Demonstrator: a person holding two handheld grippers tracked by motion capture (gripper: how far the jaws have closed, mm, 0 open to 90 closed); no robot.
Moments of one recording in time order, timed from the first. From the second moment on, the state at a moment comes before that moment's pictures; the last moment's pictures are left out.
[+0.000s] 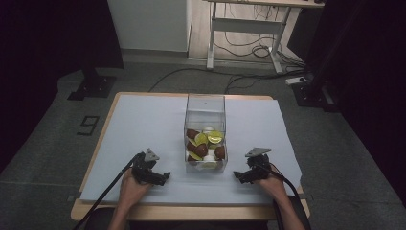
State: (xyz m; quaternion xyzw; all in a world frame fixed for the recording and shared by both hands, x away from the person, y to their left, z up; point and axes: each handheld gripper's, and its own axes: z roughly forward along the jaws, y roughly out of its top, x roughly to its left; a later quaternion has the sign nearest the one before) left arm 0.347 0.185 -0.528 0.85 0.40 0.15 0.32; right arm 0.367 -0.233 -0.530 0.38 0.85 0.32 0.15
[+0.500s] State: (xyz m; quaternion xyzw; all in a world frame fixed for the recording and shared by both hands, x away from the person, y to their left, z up) left arm 0.347 0.185 -0.528 0.85 0.40 0.15 0.32; right arm 0.368 -0.234 -0.527 0.38 0.86 0.31 0.14
